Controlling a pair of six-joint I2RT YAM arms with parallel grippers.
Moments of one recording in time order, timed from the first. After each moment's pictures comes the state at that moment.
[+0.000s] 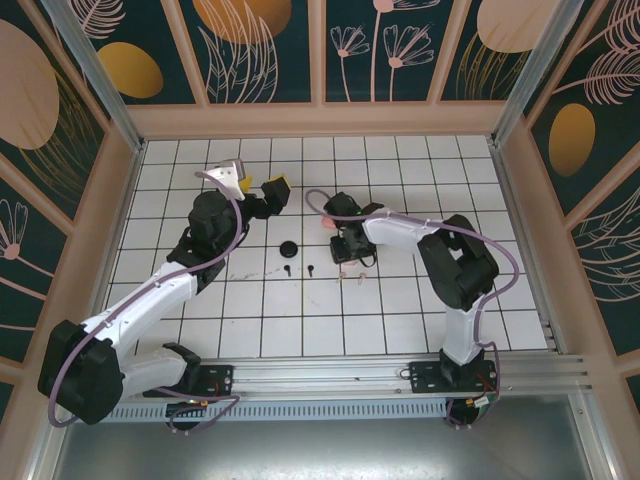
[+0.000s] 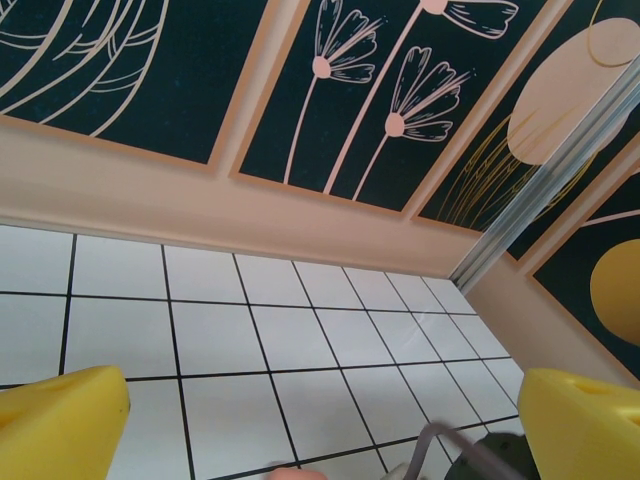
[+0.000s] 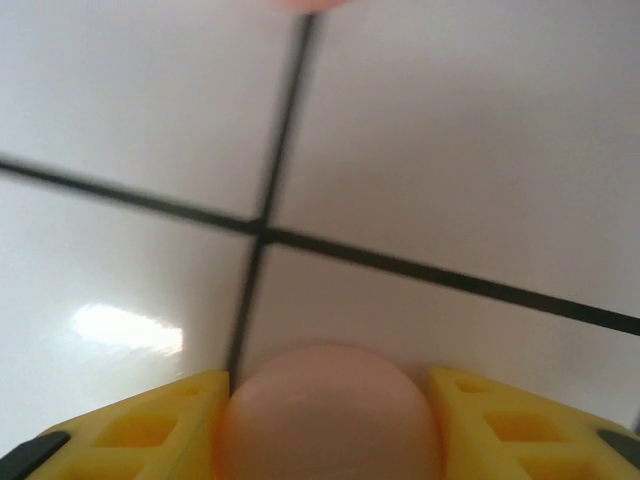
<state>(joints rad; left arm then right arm) -0.50 1.18 0.75 0.35 -0.03 -0.50 0.67 1.91 1.23 -0.63 0.07 0.40</state>
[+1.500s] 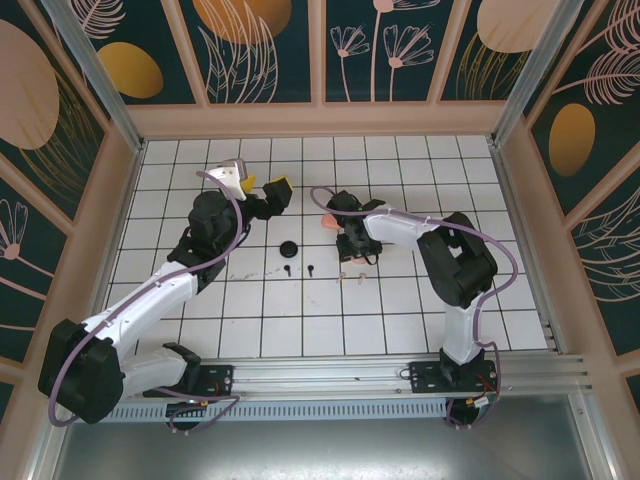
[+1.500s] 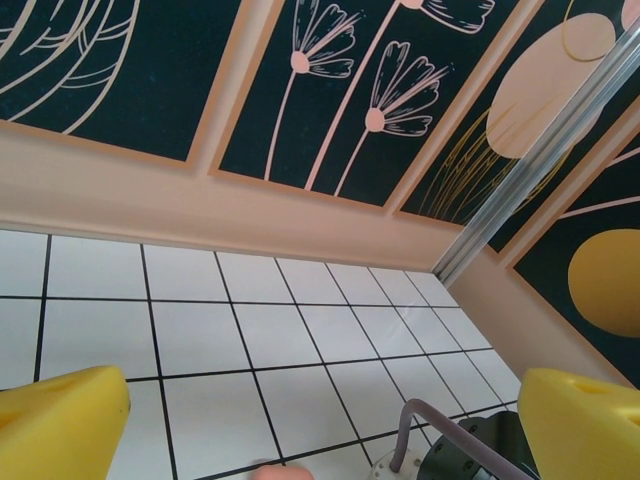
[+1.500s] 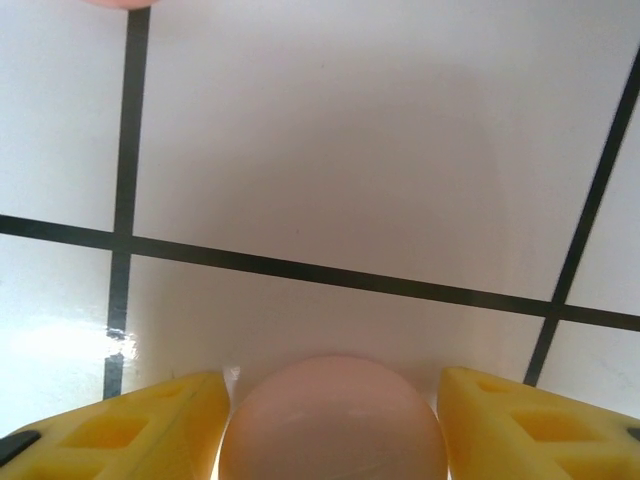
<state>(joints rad) -0.50 1.18 0.75 0.37 0.02 -0.50 0.67 1.94 1.27 -0.71 0.15 0.39</state>
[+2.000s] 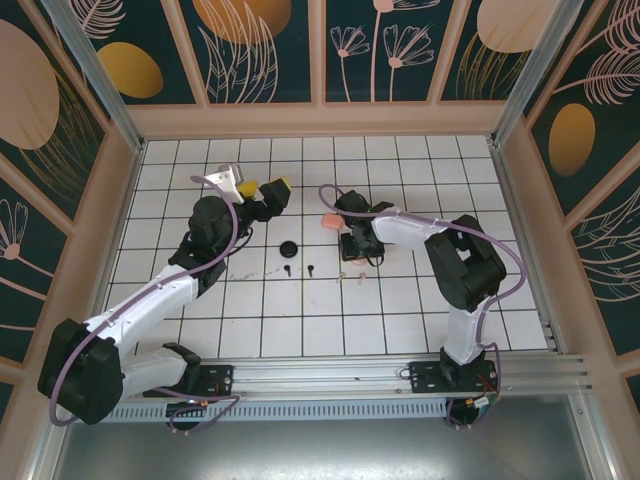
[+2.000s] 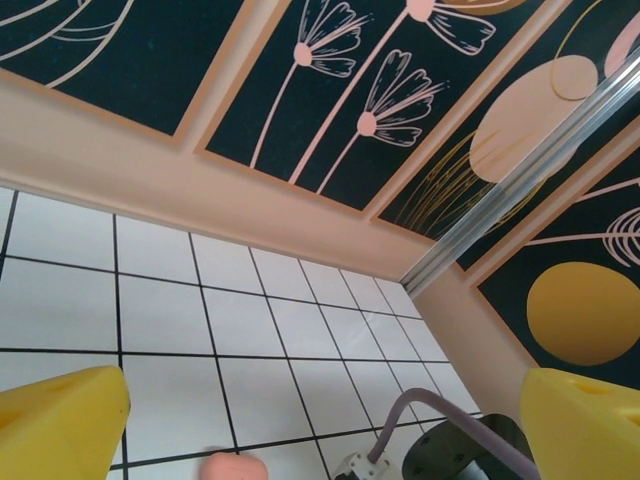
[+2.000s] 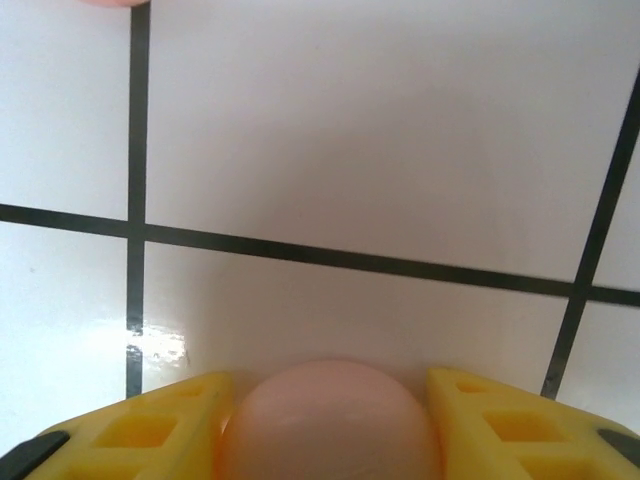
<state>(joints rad) -0.50 1.18 0.70 0.42 0.02 -0.65 0.64 1.88 1.20 -0.64 0.06 0.44</state>
